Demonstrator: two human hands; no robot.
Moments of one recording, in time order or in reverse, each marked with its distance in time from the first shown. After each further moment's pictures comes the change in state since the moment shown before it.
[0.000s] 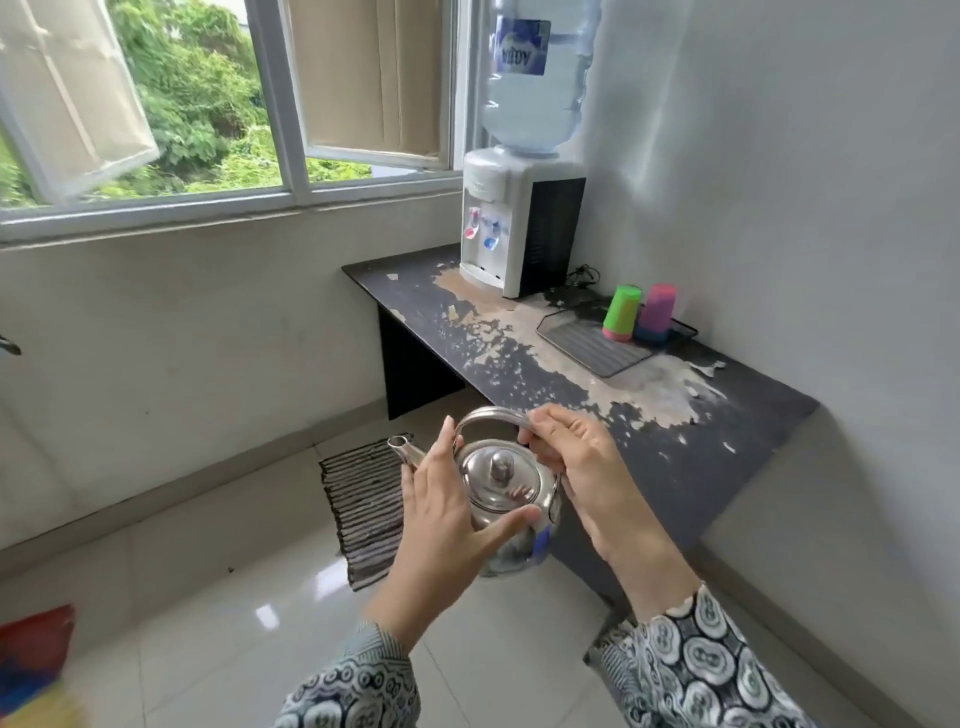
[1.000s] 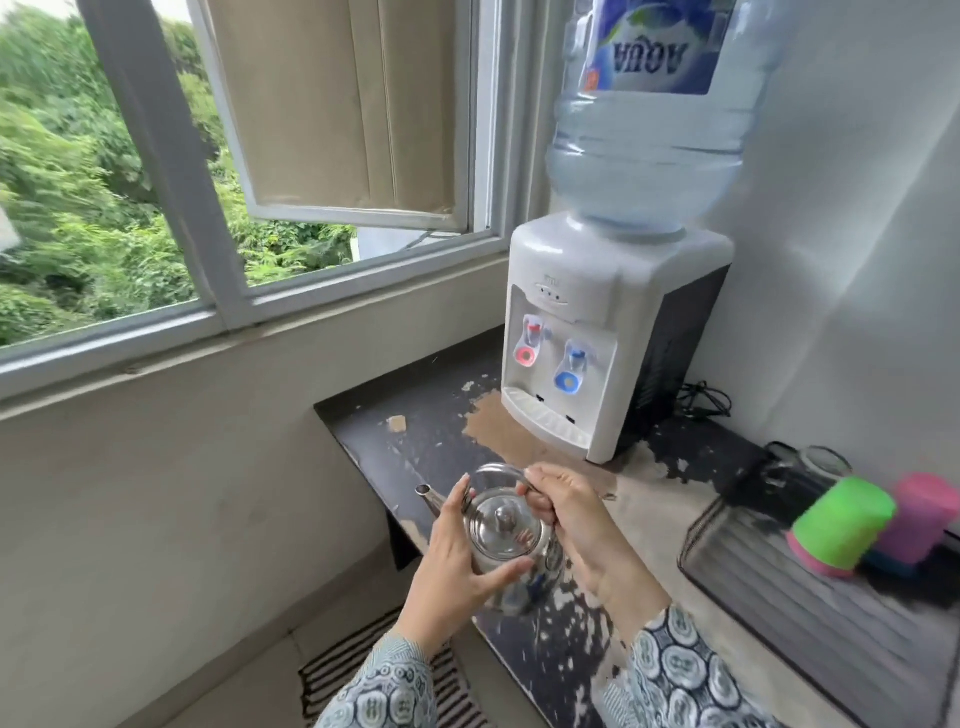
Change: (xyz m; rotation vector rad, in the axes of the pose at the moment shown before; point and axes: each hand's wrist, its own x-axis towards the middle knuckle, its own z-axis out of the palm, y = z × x) left_hand 0.575 -0.280 0.039 -0.177 -0.257 -0.109; right_hand 0.623 0.110 0.033 -0.022 0.070 0.189
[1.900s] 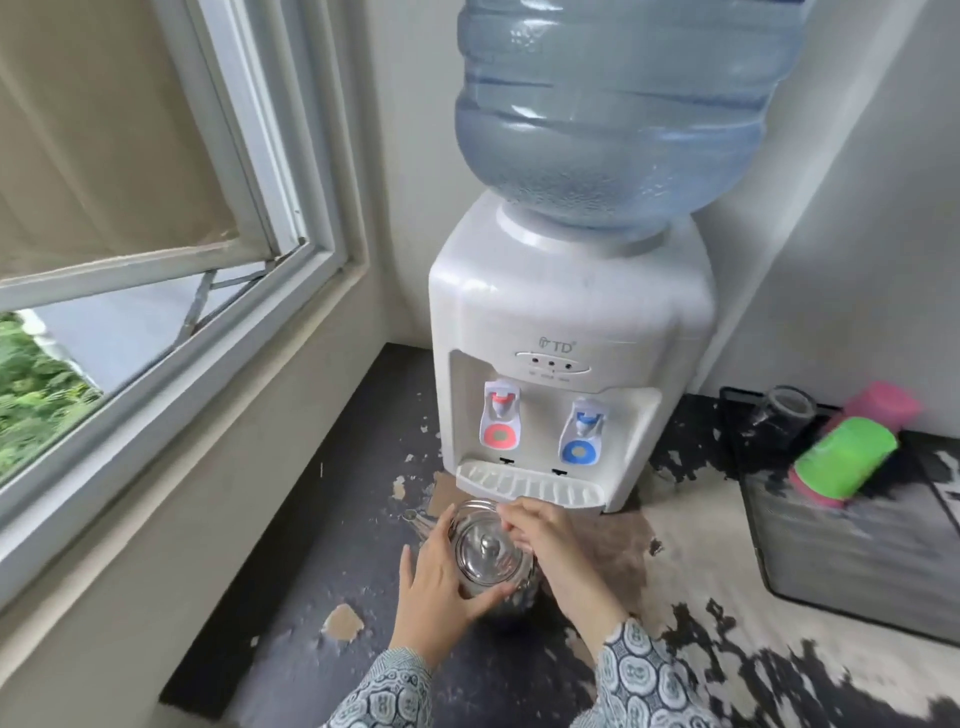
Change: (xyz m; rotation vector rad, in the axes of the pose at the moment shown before) left_hand 0.304 -0.123 -0.046 0.332 -0.492 0.247; right_hand 0.261 0.051 0.039 0.063 0.670 0.193
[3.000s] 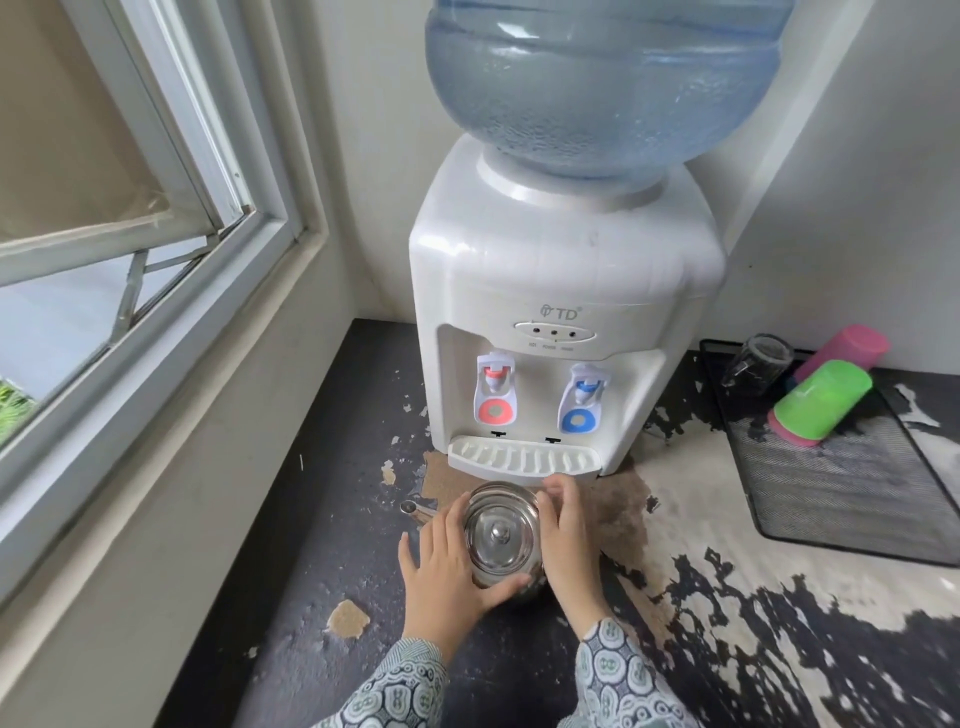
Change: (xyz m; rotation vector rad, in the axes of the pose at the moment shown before) left_hand 0.008 -0.012 0.005 0.255 0.001 0.059; right_hand 0.004 0.053 0.005 -0.469 0.508 -0.162
